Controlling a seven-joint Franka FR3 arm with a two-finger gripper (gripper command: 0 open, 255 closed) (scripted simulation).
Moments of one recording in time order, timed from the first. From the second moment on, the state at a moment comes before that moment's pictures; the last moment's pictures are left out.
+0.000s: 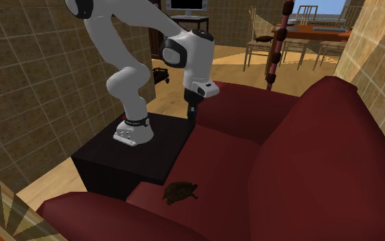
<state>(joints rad) -0.04 -0.46 -0.28 -2.61 -0.14 2.03 -0.47</state>
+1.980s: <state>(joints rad) -0.13 0.39 -0.38 -2.35 0.00 2.53 -1.03</state>
